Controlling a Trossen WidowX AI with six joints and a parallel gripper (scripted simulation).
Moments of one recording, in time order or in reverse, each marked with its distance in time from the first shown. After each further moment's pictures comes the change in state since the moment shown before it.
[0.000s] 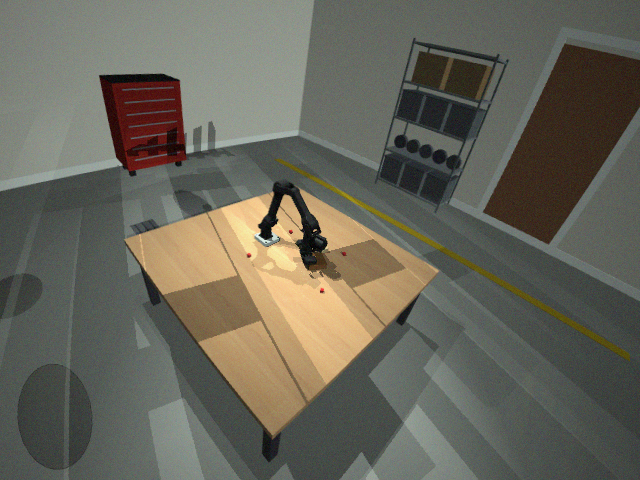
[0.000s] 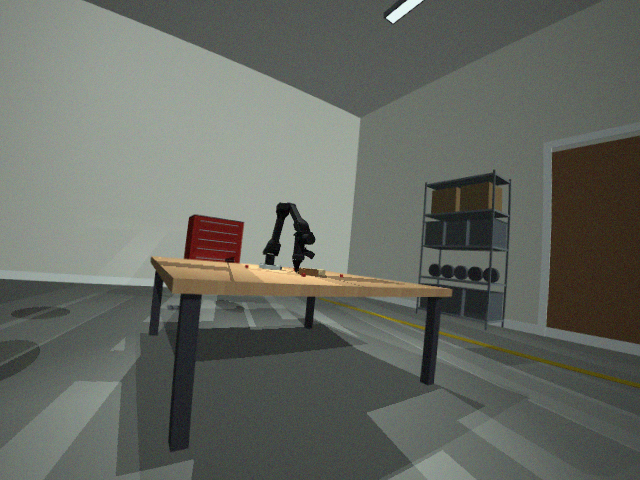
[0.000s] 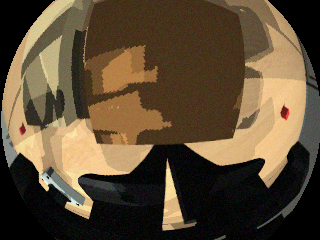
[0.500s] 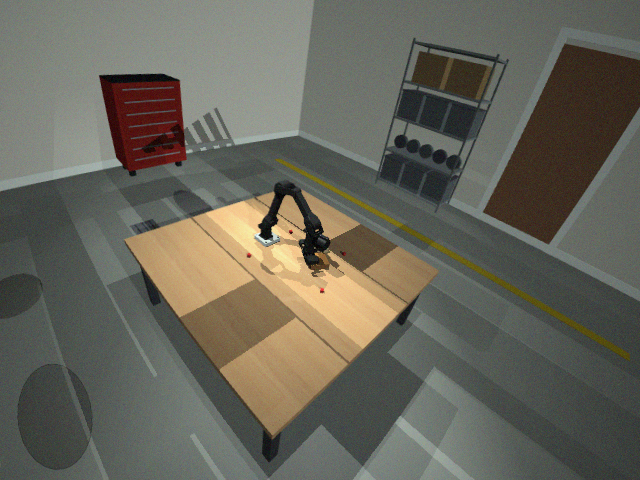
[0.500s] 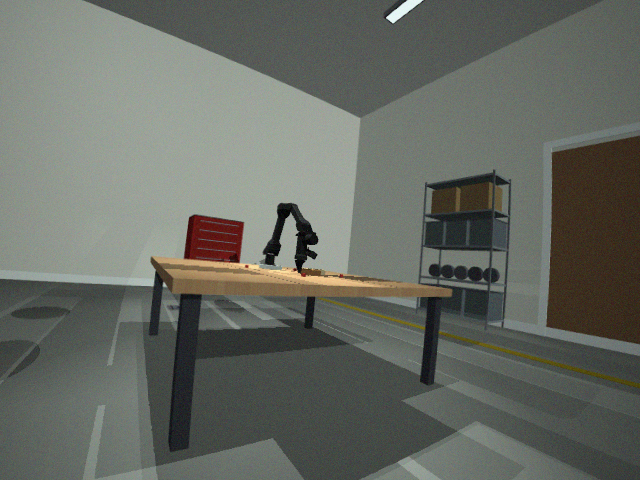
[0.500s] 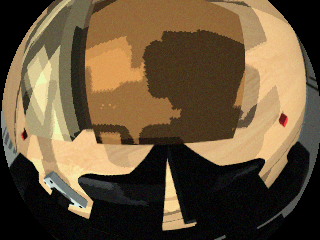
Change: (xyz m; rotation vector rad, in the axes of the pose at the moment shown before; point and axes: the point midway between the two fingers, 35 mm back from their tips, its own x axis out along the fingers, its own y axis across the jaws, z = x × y) arm 0.000 0.001 0.014 -0.001 0.000 0.000
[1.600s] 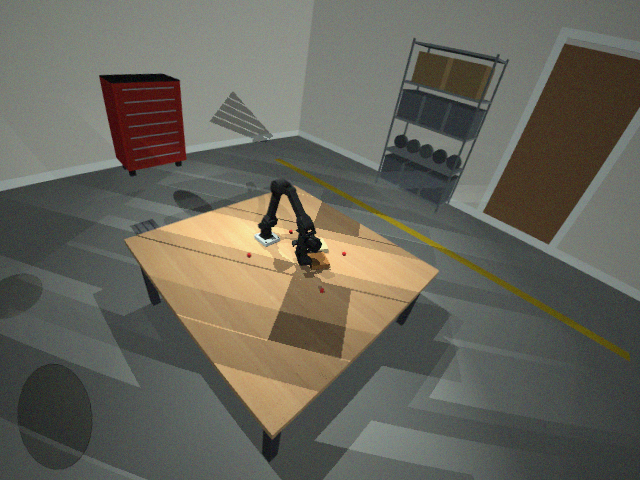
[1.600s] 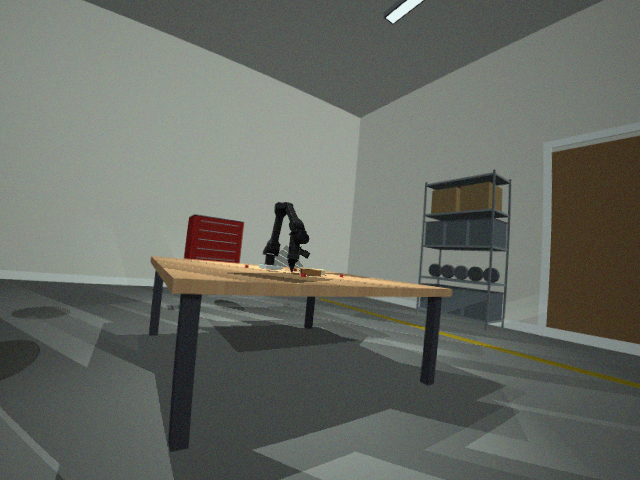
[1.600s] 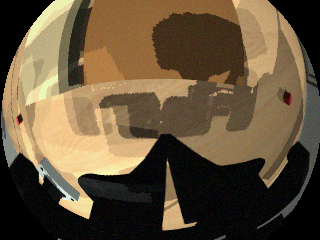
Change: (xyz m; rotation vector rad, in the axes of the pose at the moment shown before) arm 0.000 -0.001 -0.040 0.006 -0.001 -0.001
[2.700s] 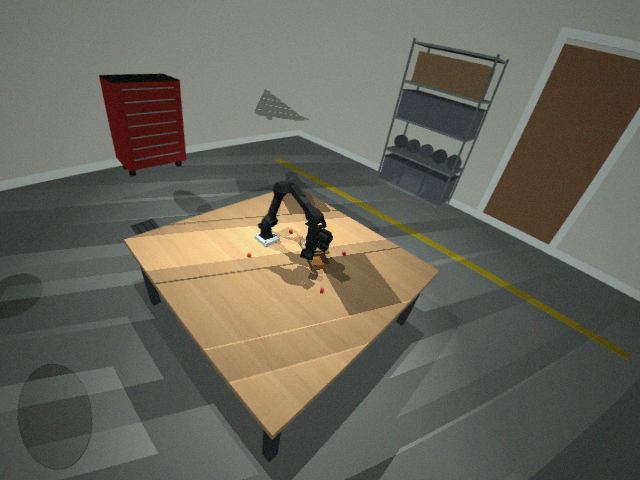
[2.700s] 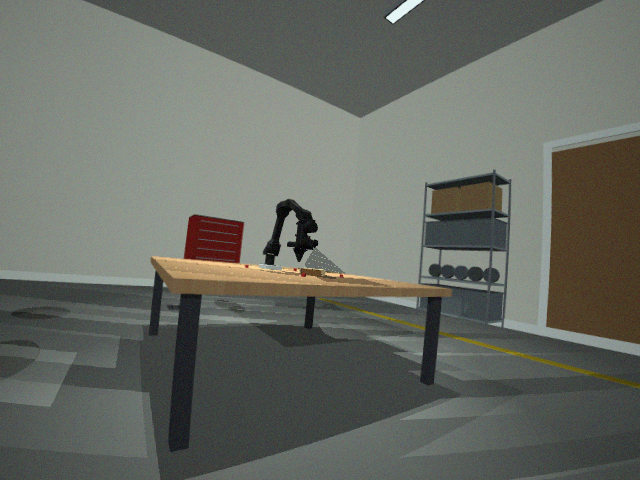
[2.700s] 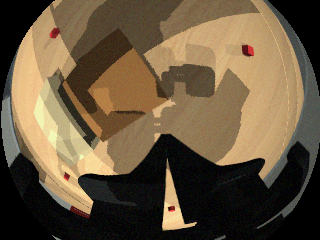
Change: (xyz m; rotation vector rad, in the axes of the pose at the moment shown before) arm -0.061 -0.032 0.034 0.561 -0.002 0.000
